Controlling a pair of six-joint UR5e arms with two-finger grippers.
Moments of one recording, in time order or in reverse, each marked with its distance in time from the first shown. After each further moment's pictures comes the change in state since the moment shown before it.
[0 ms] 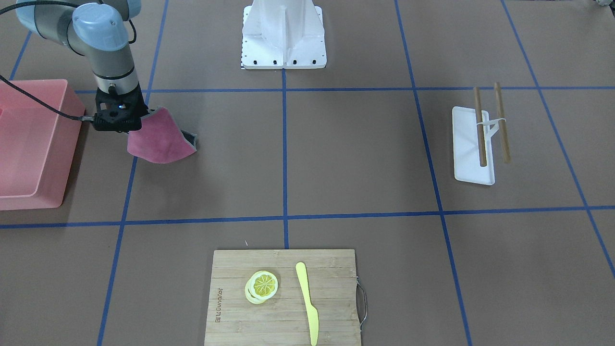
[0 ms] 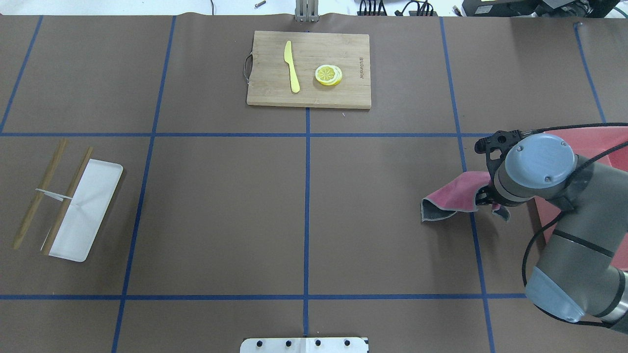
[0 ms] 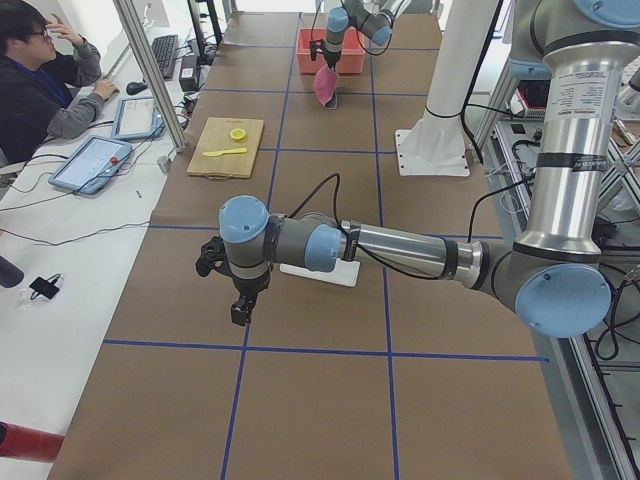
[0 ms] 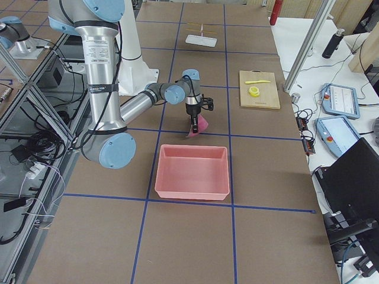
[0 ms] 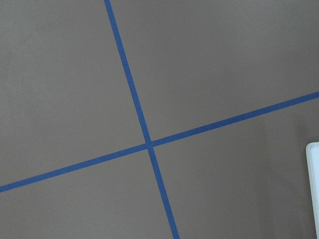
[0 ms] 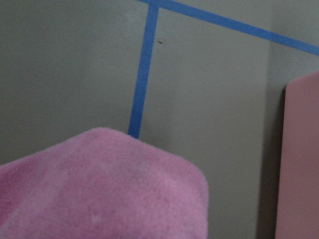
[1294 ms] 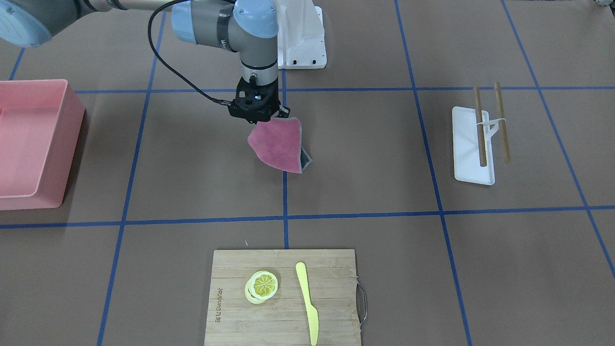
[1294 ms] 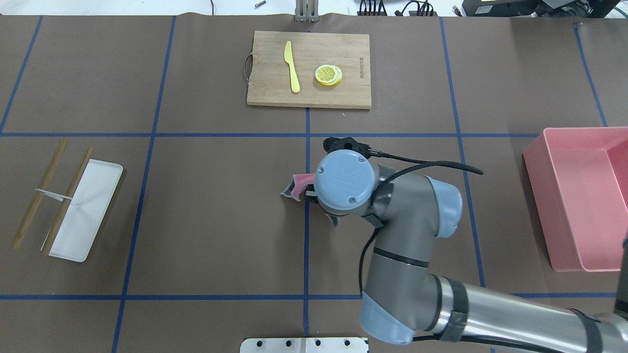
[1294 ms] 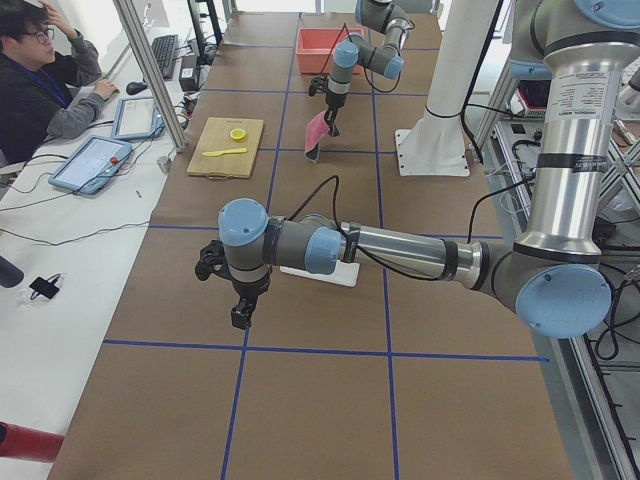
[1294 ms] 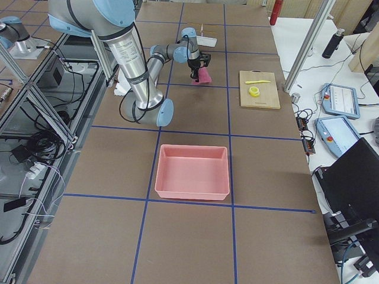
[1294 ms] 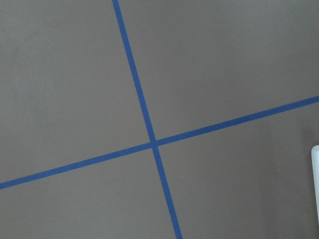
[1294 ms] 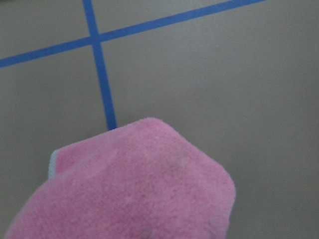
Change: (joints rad) left arm -0.004 0.000 0.008 0.002 0.006 -0.015; right arm -0.220 0.490 -0.192 -0.006 -0.074 0.582
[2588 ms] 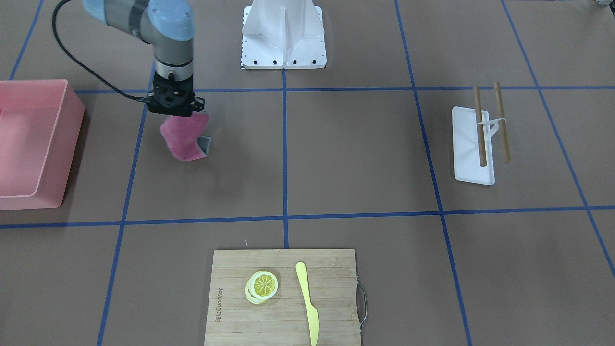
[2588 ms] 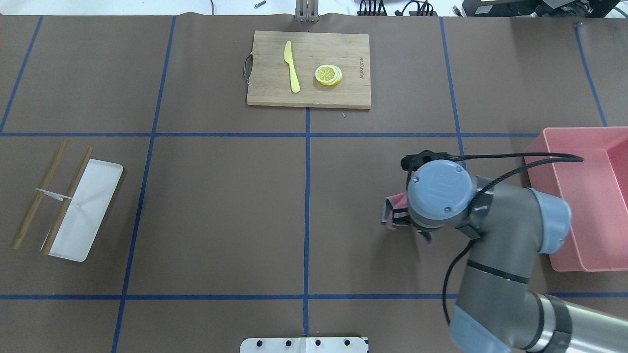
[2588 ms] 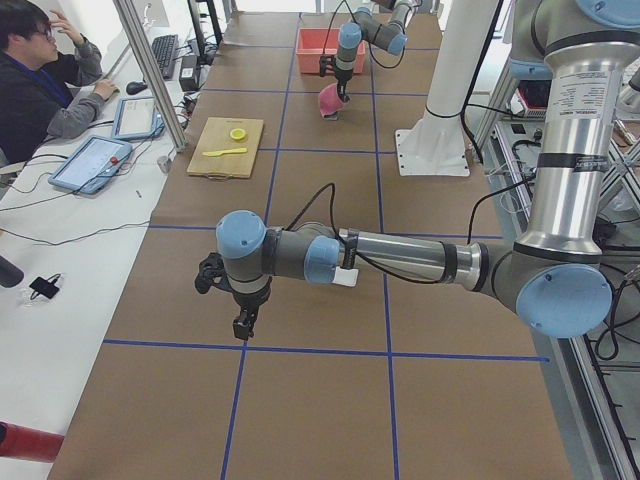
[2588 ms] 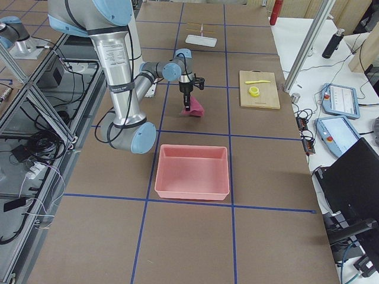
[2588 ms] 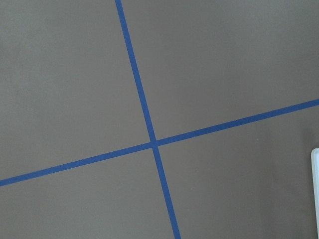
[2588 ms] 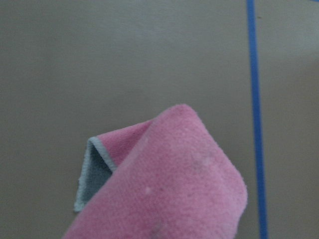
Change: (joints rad) left arm -0.008 0.013 0.046 -0.006 0.005 -0.014; right arm 0.018 -0.197 0.193 -0.170 0.027 -0.207
